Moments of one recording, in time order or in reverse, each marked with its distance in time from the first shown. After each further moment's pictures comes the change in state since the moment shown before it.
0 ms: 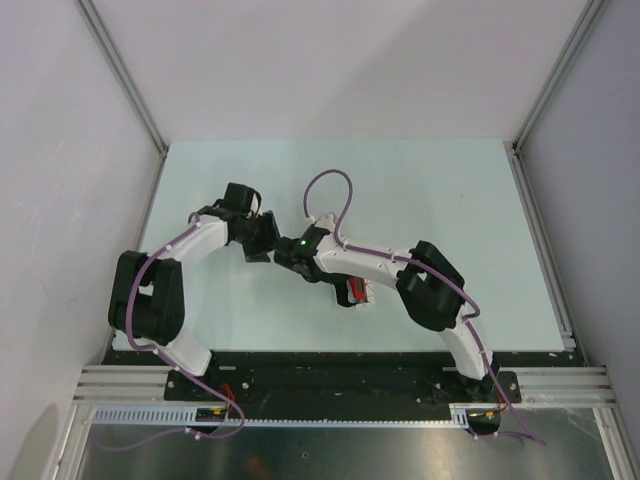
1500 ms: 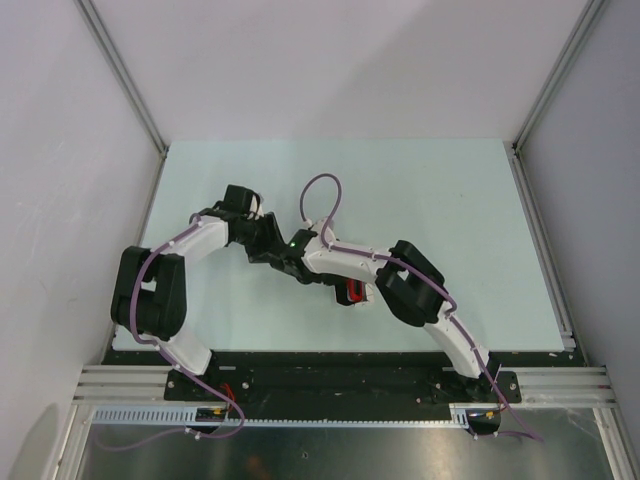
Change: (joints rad) left arm 0.021 0.031 -0.024 0.061 0.081 0.008; right arm -0.005 0.150 0.114 -0.089 0.027 0.071
